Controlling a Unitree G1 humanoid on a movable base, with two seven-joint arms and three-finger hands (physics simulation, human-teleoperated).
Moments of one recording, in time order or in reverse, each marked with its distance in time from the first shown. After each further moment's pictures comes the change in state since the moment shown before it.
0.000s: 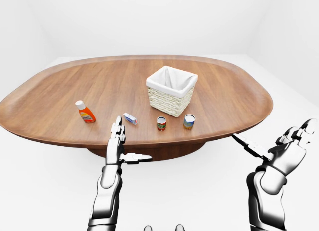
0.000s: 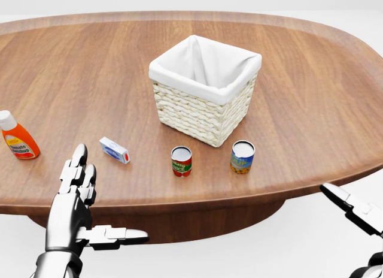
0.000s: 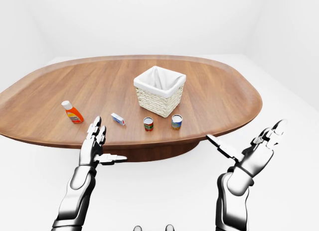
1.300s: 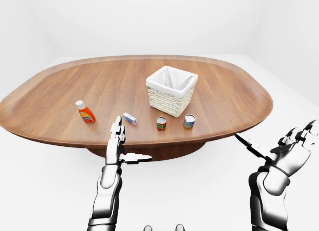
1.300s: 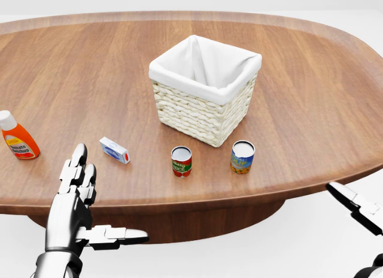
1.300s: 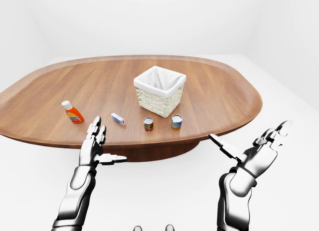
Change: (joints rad) left arm 0.000 0.000 0.001 0.004 -0.008 -0.012 -0.002; right arm 0.001 -0.002 -0.019 -0.013 0.044 0.000 0.005
